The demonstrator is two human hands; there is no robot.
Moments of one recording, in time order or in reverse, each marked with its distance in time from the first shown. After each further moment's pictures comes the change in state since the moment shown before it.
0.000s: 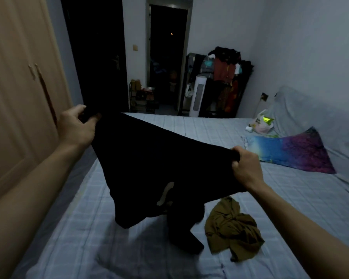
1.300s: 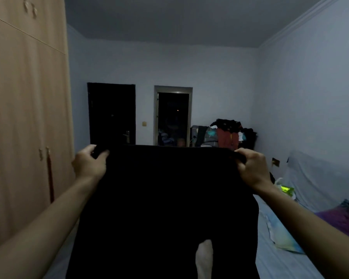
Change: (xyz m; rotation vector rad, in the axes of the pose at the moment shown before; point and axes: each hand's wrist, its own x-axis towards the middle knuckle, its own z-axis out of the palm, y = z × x) left_hand 0.178 0.058 0.129 -0.062 0.194 -0.020; right_hand 0.296 0.007 -0.050 0.183 0.330 -0.302
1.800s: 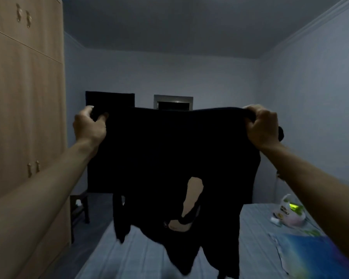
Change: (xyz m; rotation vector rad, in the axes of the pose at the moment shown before) left_hand 0.176 0.061 0.062 -0.089 0.084 0.165; right_hand 0.202 -0.012 0.013 -0.061 0.270 -0.162
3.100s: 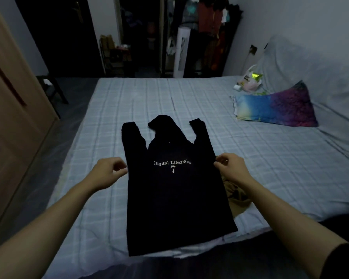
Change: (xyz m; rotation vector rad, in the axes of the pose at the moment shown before) left_hand -0.460 -0.194 -0.225 0.414 -1.239 -0.176; right_hand -0.556 -0.110 -0.159 -0.125 -0.974 0.815
